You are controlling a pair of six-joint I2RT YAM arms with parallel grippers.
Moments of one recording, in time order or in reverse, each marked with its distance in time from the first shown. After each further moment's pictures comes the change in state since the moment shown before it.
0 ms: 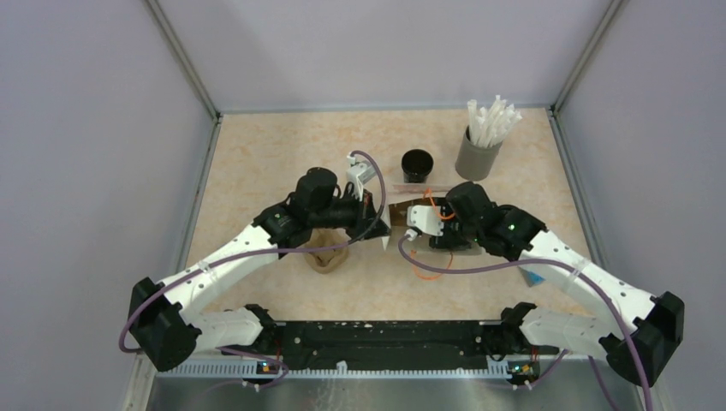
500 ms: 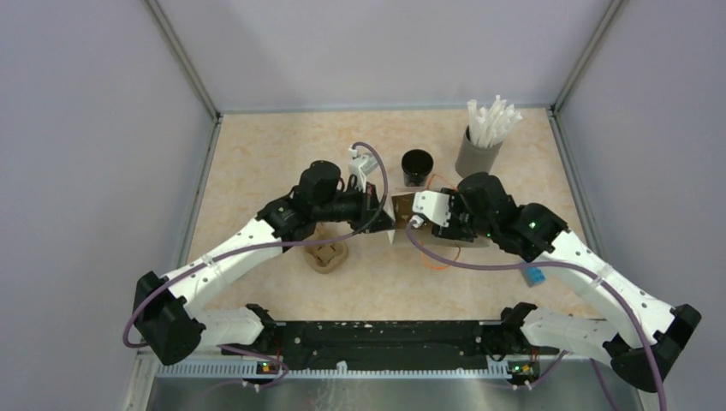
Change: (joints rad) left arm 0.000 0.039 0.048 0.009 0.000 -0.069; right arm 0.013 -0.040 0.139 -0.124 -0.028 0.121
